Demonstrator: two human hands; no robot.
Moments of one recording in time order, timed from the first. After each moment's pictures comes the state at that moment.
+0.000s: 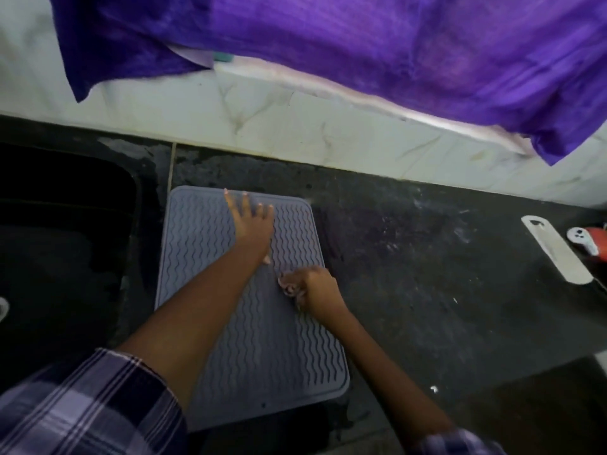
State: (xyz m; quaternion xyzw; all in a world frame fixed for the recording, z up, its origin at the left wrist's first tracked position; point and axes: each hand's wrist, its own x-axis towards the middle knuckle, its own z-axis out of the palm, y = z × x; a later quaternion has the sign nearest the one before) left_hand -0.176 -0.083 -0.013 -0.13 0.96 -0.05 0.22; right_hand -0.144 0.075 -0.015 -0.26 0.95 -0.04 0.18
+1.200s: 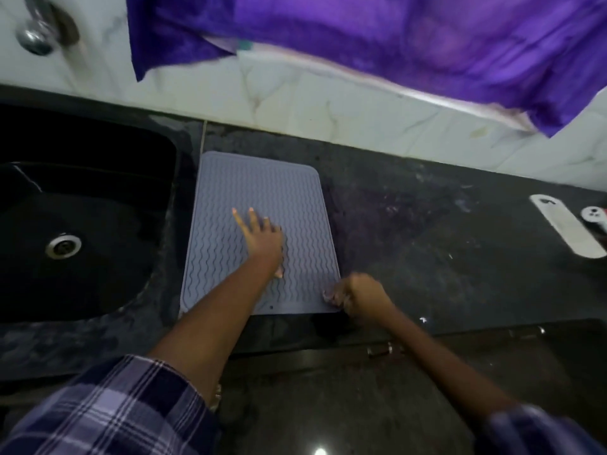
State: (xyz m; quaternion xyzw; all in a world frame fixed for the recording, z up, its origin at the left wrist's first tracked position) left_hand -0.034 -0.012 -0.008 -0.15 0.95 -0.04 0.26; right_hand -0.041 0.203 0.000 -0.28 0.94 -0.03 0.18
